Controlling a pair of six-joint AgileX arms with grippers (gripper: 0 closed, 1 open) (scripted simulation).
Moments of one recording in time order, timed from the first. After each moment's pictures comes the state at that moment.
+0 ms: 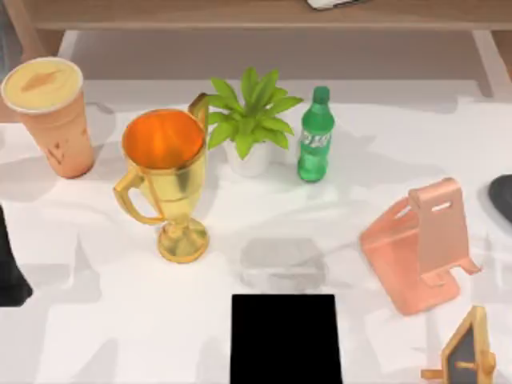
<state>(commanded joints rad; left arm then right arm) 0.00 0.00 0.00 0.00 0.00 0.00 0.00 0.00 0.00 0.00 0.00 0.00</state>
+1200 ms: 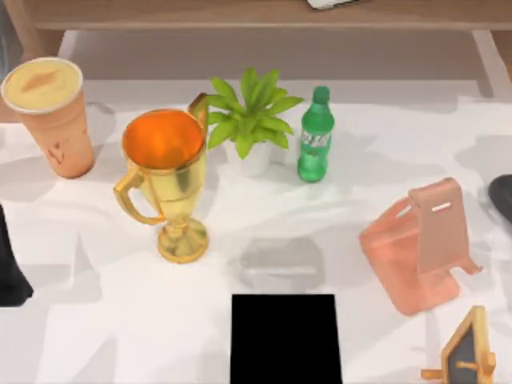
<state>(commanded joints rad) 0.00 0.00 0.00 0.00 0.00 0.00 -0.03 1.47 1.11 -0.85 0.00 -0.36</state>
